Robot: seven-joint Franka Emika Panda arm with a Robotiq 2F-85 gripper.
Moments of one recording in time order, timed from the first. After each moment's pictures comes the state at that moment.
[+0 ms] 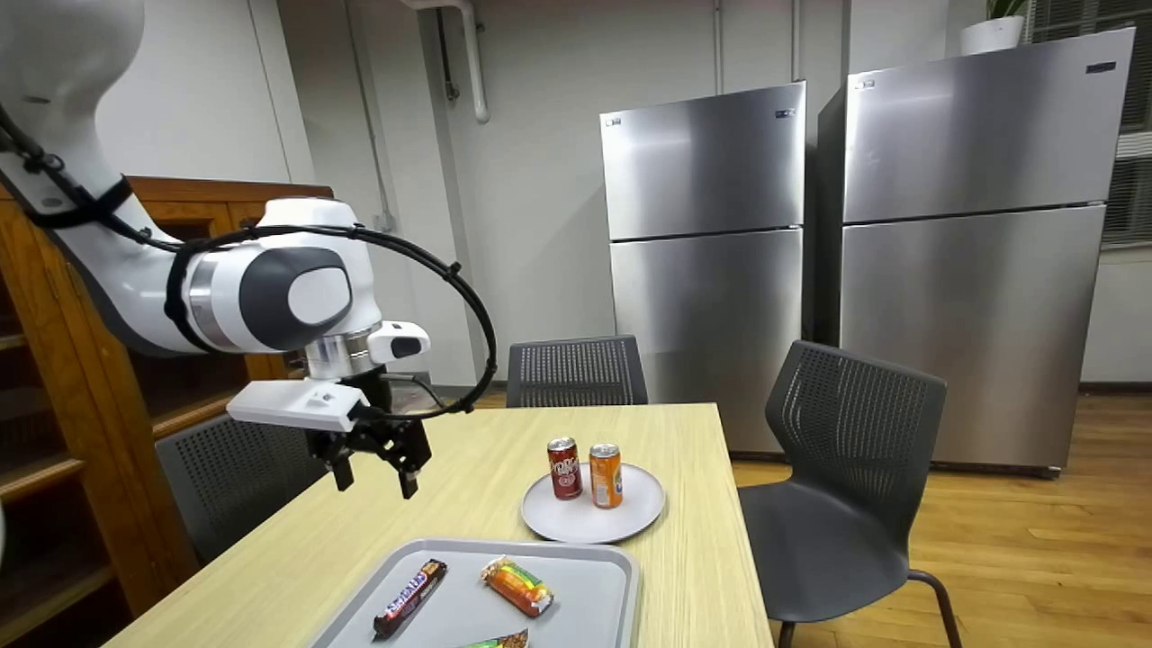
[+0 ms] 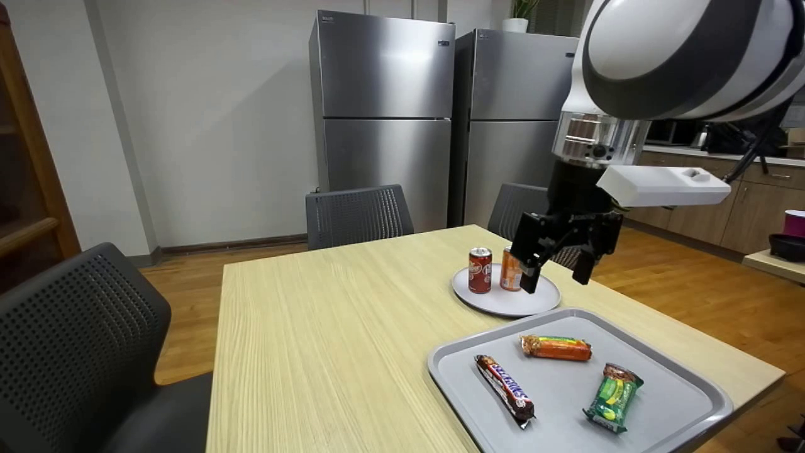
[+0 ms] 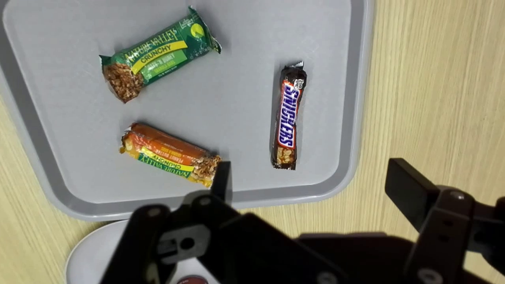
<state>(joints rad) 0.17 -0.13 0.03 -2.76 0.09 2.73 0.01</state>
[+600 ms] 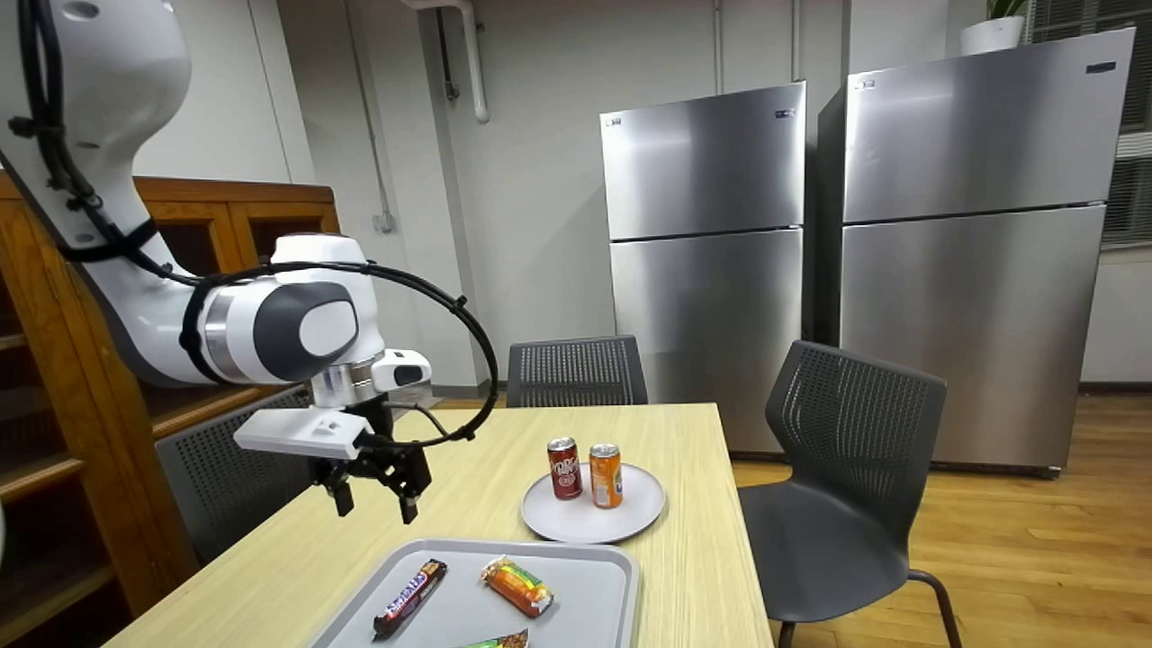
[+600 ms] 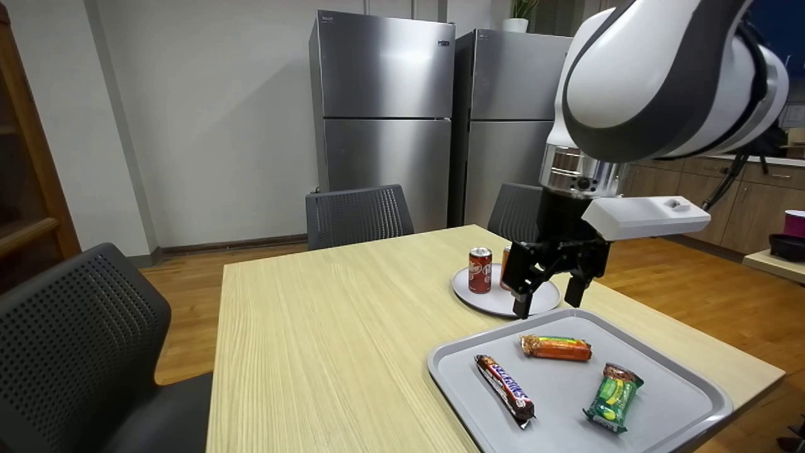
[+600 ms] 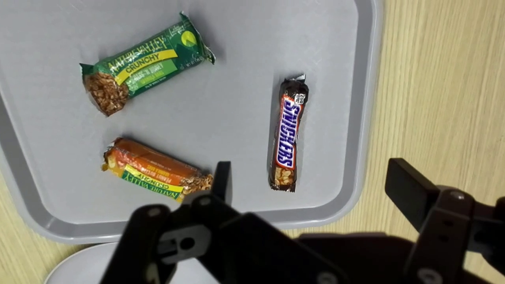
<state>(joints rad) 0.17 -0.01 0.05 -2.73 0.09 2.79 0.01</state>
